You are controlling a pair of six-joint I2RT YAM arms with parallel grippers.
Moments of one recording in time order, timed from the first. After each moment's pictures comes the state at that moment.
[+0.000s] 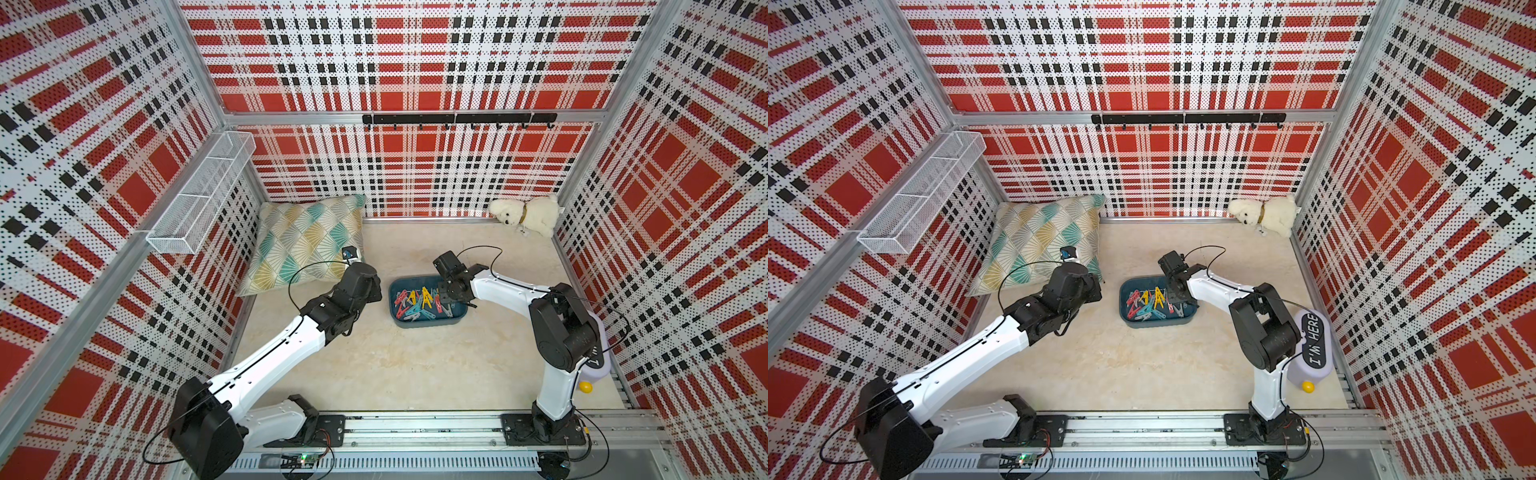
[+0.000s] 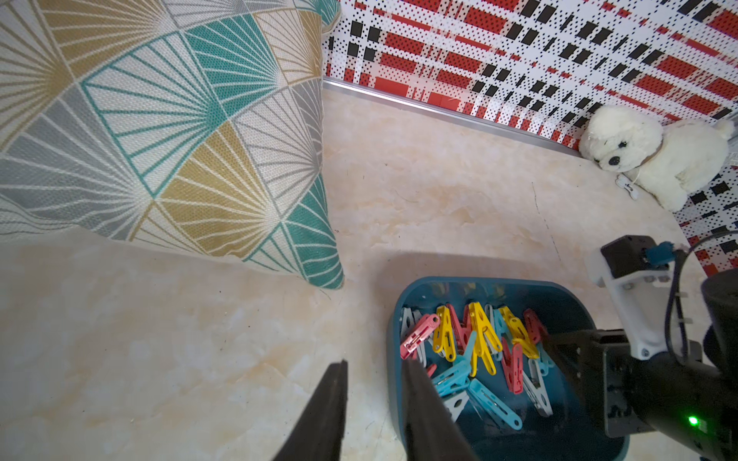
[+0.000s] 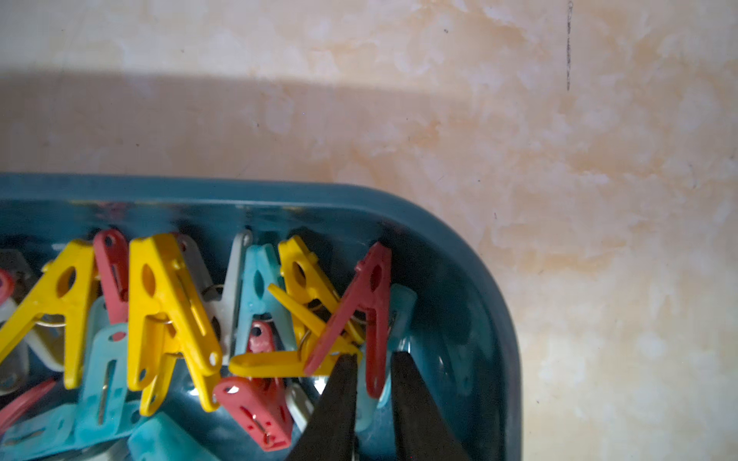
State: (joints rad) left arm -0.63 1.19 0.94 -0.39 -0.40 -0.61; right arm 0.58 1.88 1.29 -0.58 0.26 0.42
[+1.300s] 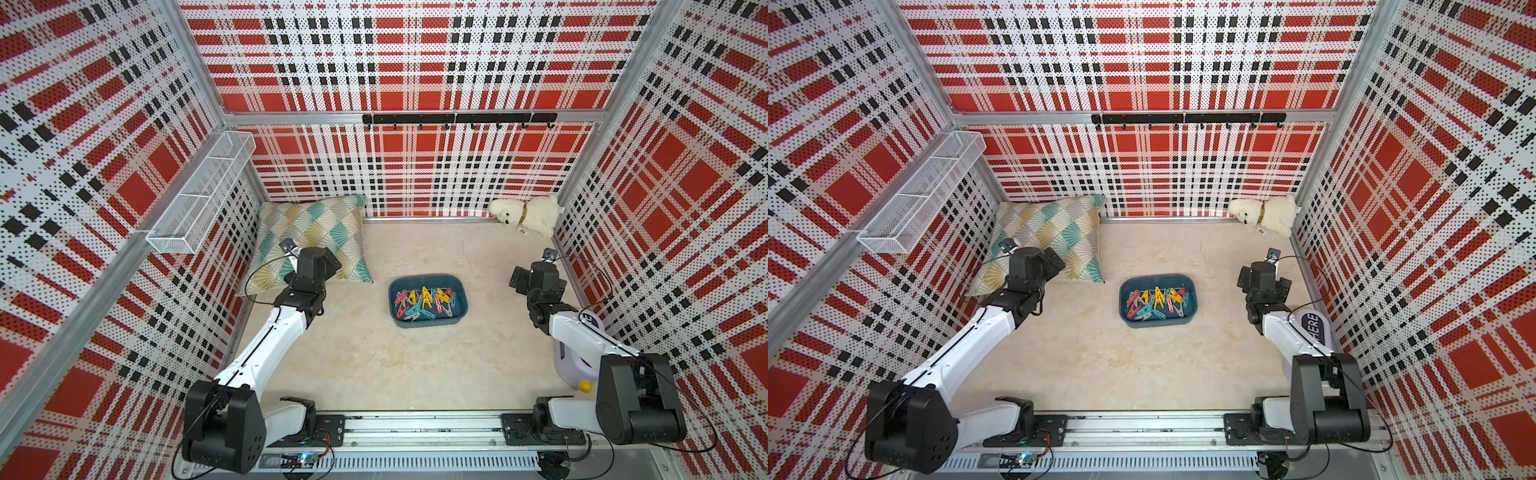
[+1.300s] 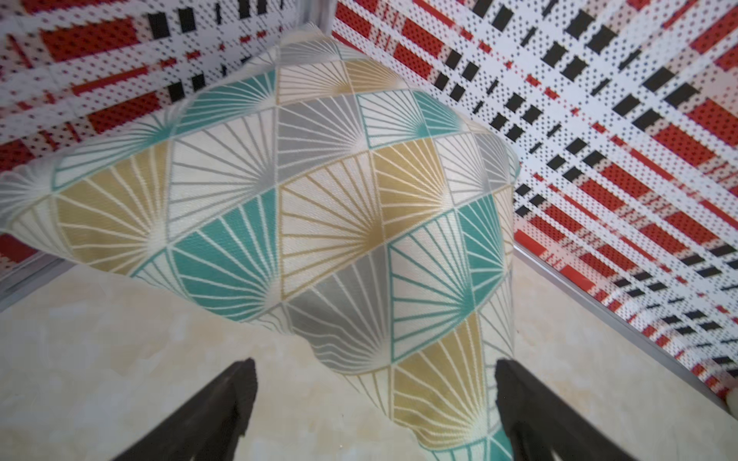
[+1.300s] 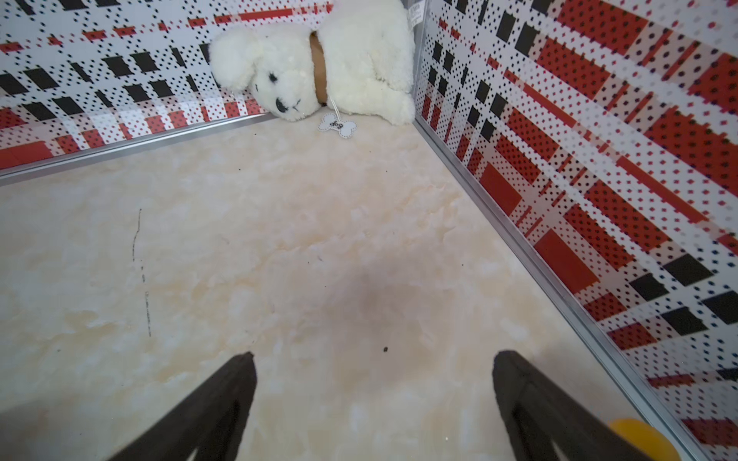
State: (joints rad) left arm -0.15 1.20 0.82 -0.10 -0.46 -0.63; right arm 0.04 1.33 0.62 0.22 0.41 0.20
